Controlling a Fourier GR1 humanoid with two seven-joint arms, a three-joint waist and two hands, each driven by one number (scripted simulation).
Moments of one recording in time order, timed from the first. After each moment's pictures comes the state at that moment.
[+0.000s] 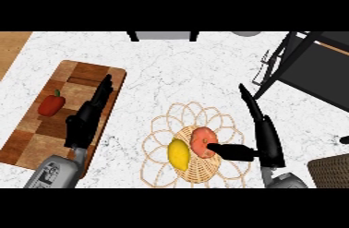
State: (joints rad) left arm -0.21 0.33 -0.31 -1.41 0.15 0.24 -0.01; right arm -0.10 -0.23 0.38 -1.57 0.16 -0.42 0.01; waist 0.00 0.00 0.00
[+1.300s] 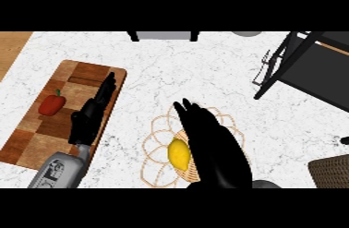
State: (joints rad) left arm -0.22 0.28 -0.27 -1.40 0.10 0.21 0.01; right arm -0.47 -0.19 0.74 -1.95 0.52 0.16 1.12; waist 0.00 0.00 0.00
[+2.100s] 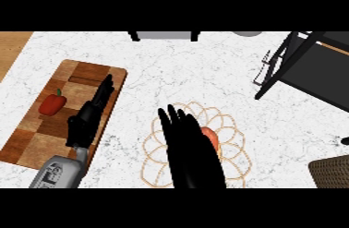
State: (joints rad) left arm -0.19 0.25 -0.23 -1.41 0.06 0.17 -0.01; right arm -0.43 -0.03 0.80 -1.86 0.71 0.18 1.13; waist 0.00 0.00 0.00
